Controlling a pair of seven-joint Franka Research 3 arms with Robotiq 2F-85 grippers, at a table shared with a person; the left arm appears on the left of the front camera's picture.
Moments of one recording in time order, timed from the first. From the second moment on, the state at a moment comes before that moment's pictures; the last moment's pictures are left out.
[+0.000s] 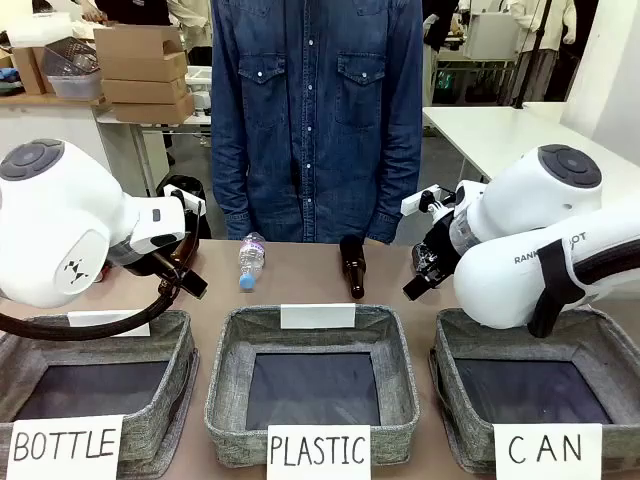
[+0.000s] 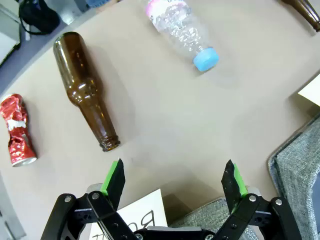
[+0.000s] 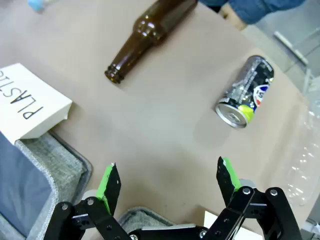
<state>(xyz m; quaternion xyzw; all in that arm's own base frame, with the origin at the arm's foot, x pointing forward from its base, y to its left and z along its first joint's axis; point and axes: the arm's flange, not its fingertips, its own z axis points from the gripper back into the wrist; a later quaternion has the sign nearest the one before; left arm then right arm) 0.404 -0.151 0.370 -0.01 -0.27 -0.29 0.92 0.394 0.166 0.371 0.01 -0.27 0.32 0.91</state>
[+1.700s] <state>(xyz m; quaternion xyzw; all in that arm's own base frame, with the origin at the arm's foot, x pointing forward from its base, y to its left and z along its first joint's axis) 0.276 -0.135 0.549 -0.02 -0.25 -0.37 0.89 0.289 0.117 0.565 0.12 -0.32 0.32 0.88</state>
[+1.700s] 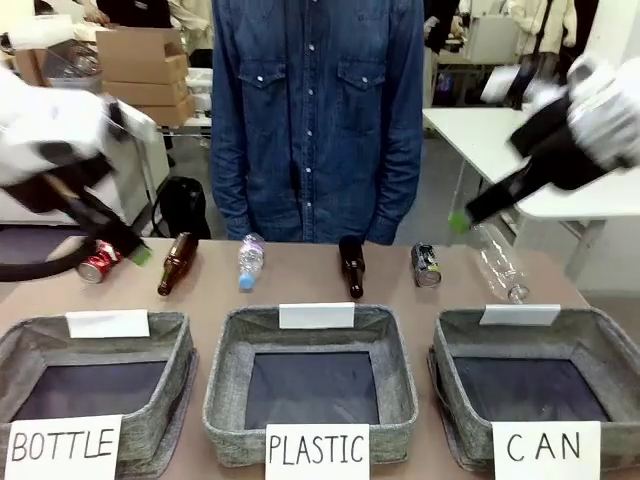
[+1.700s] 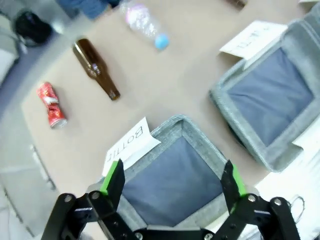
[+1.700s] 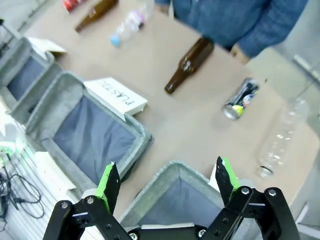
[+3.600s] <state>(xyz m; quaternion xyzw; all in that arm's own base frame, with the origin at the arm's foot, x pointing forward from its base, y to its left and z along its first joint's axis) 0.294 0.110 0.482 -0.61 -0.21 -0.05 0.76 0.307 -0.078 0.532 0.58 -0.12 0.00 0.81</state>
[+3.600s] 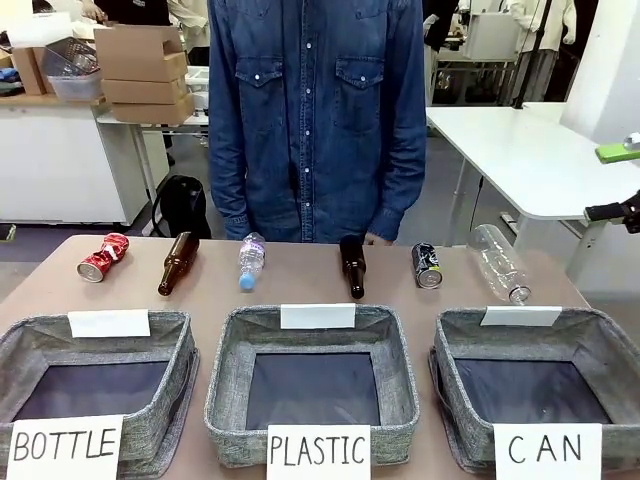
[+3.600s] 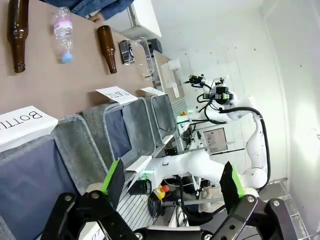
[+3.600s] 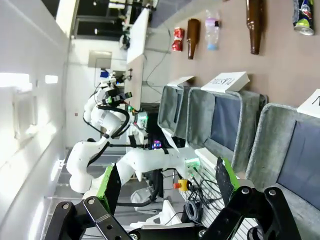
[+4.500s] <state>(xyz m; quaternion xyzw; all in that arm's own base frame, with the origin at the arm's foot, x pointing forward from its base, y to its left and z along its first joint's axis) 0.295 0.113 0.480 -0.61 -0.20 -0.05 0.77 0.319 -0.080 0.551 0.50 -0.11 0.03 0.86</state>
